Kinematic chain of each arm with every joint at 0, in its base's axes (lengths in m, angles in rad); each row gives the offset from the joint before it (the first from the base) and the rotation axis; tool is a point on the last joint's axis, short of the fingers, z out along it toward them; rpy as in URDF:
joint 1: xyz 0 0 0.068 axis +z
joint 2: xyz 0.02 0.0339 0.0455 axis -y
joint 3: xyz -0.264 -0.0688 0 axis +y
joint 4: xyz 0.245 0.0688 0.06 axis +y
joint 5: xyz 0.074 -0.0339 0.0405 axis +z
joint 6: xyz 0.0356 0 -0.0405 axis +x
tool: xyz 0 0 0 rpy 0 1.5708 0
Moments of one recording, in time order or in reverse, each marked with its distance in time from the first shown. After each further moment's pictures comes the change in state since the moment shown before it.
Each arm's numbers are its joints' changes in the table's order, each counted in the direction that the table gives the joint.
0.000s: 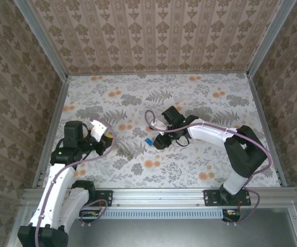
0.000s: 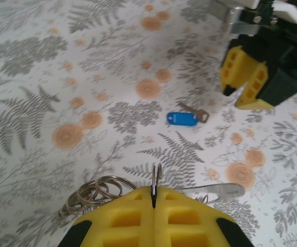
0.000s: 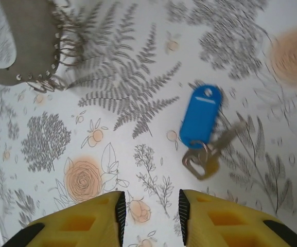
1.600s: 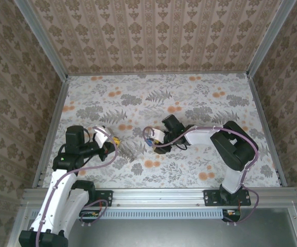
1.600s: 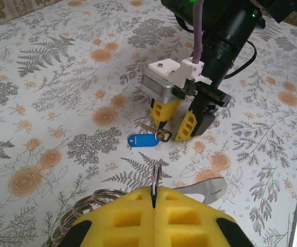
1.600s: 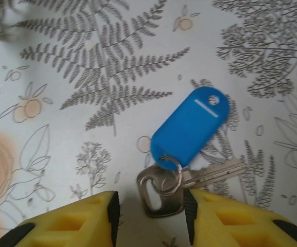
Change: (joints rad) left arm -0.013 0.068 0.097 -0.097 -0.166 0.069; right arm 0.010 -0.117 0.147 -0.319 -0.031 -0.278
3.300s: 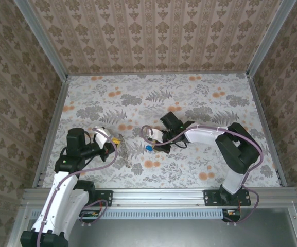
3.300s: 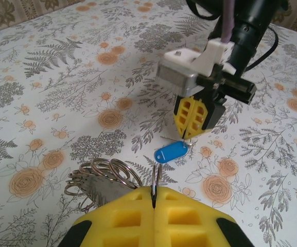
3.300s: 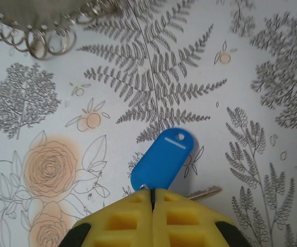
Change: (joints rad) left arm 0.000 0.030 0.078 -0.106 0.006 -0.060; right arm 0.019 0.059 -0.068 0.158 0.063 -0.050
